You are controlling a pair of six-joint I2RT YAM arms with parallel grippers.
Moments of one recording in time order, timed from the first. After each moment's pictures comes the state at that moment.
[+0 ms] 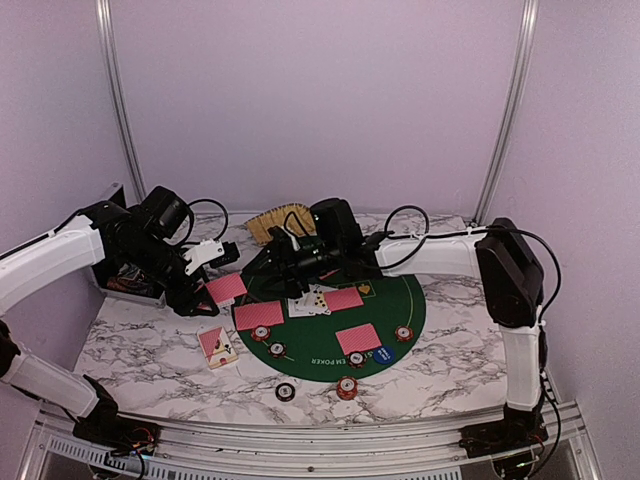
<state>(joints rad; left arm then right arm) -0.56 1.33 1.16 -0.96 0.29 0.52 0.85 2.11 1.58 0.09 -0.84 1.02</state>
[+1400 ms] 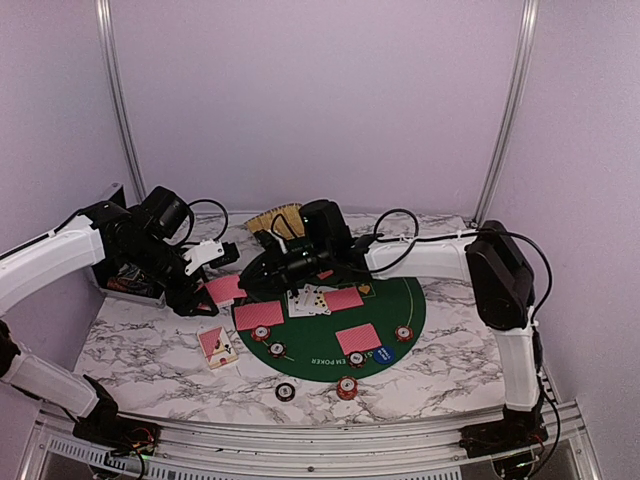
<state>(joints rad) -0.56 1.33 1.16 -0.96 0.28 0.52 0.88 2.16 1.65 0.11 -0.89 1.05</state>
